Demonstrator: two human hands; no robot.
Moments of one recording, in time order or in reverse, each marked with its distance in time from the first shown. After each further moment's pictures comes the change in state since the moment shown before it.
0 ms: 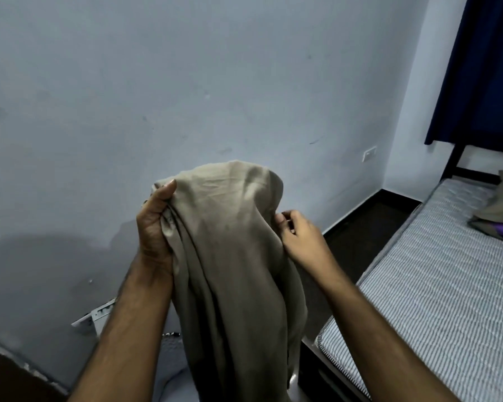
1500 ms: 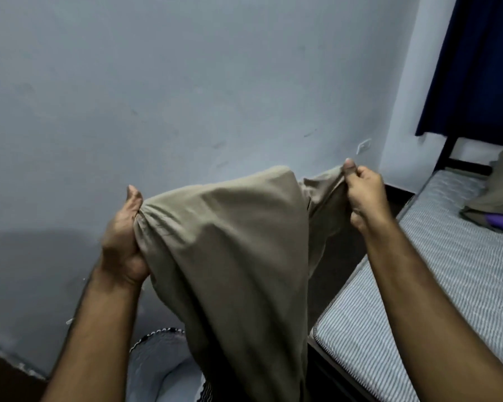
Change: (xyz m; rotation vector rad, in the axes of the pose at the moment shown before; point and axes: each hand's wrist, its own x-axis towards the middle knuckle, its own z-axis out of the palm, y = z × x) left_hand 0.000 -0.002 -0.053 -0.221 -0.547 -0.547; right_hand 0.068 0.043 -0.086 0.677 0.361 0.216
